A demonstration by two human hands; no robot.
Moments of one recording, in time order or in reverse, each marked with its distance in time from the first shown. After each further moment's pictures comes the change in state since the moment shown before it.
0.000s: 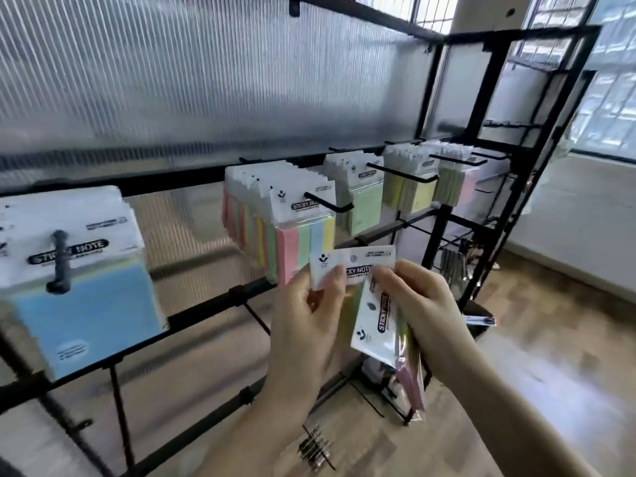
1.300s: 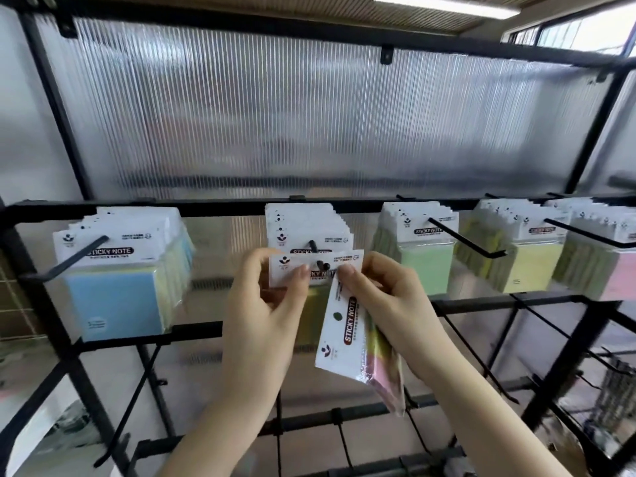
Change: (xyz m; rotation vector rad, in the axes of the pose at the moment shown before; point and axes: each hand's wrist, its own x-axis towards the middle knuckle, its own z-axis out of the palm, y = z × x) left_hand 0.049 0.013 0.031 0.471 0.621 0.280; right_hand 0.119 0.001 -0.009 0.039 -0.555 -0.165
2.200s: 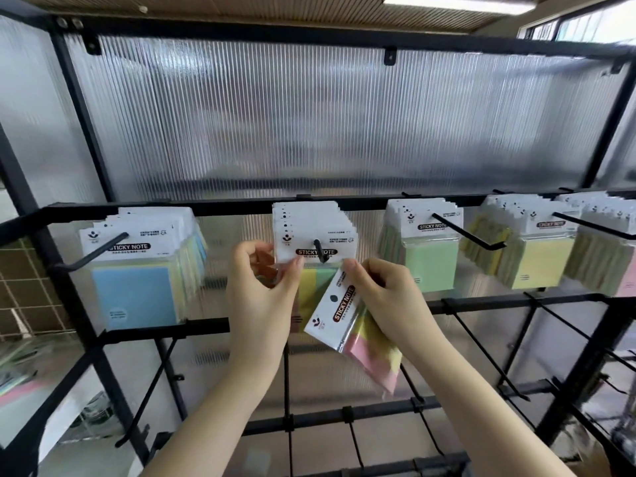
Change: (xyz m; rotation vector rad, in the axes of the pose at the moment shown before) left_hand 0.012 -0.028 0.004 0.119 0.170 0.018; right_hand 0.009 0.018 0.003 -0.211 0.101 0.058
